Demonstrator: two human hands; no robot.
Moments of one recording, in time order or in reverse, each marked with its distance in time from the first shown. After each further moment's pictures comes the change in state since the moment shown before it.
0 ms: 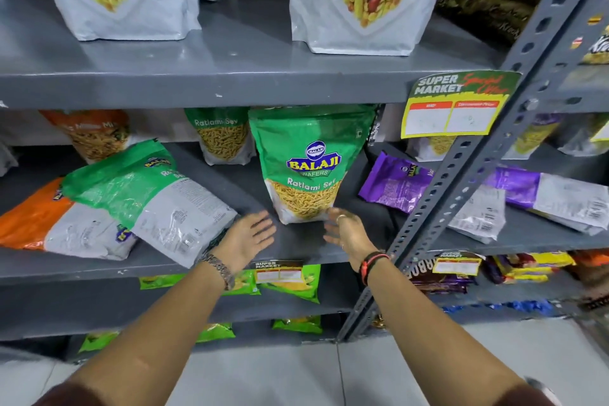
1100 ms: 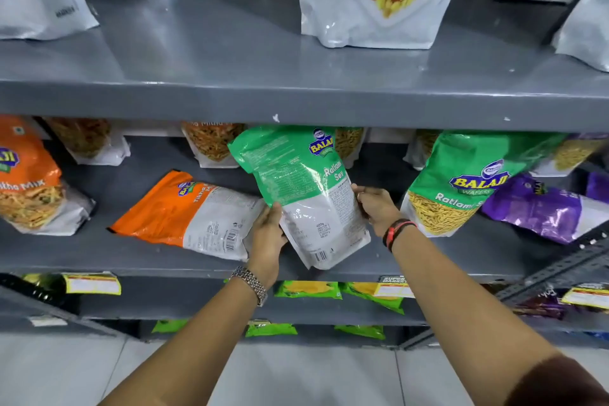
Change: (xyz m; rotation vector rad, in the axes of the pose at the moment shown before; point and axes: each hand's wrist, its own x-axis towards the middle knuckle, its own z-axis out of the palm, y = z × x) left_hand -0.014 0.079 -0.178 0.022 0.224 0.315; right_hand 0.045 -0.008 0.220 -0.241 0.049 -0.090
